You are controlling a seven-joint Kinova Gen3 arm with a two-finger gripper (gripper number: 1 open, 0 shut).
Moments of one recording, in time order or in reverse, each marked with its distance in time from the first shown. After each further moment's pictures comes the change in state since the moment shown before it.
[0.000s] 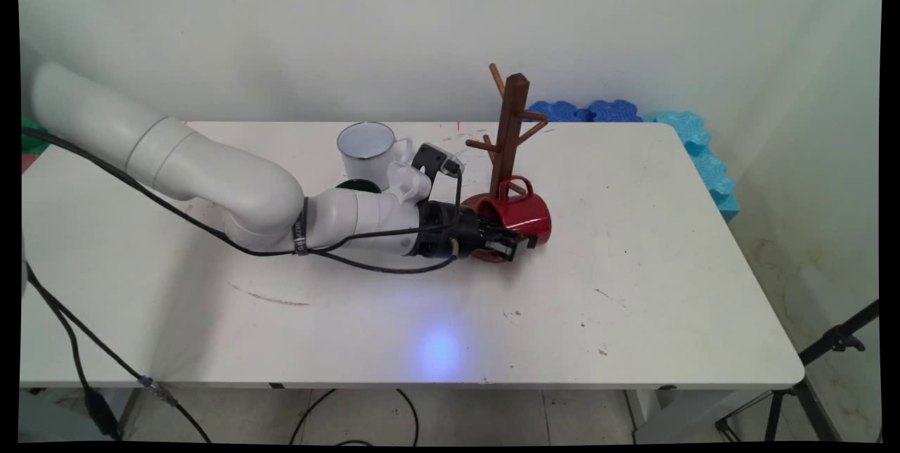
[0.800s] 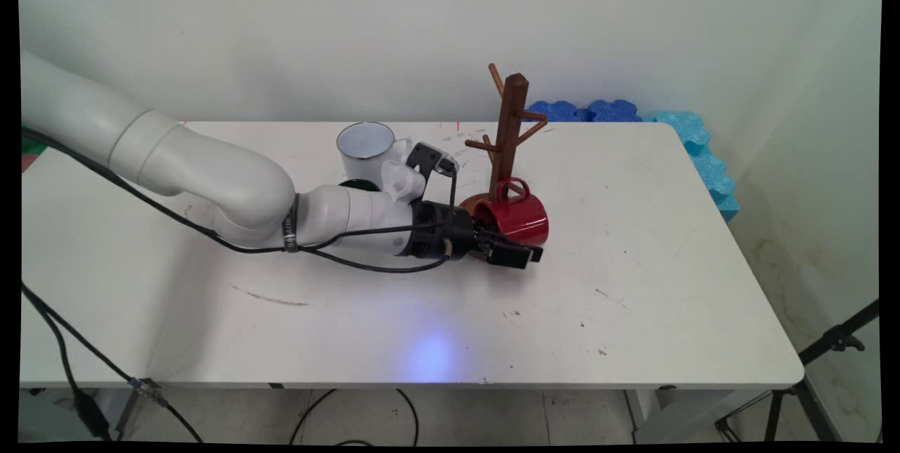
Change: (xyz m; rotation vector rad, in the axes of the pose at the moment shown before) arm 0.003 0.004 -0.011 0.001 -0.028 -0.014
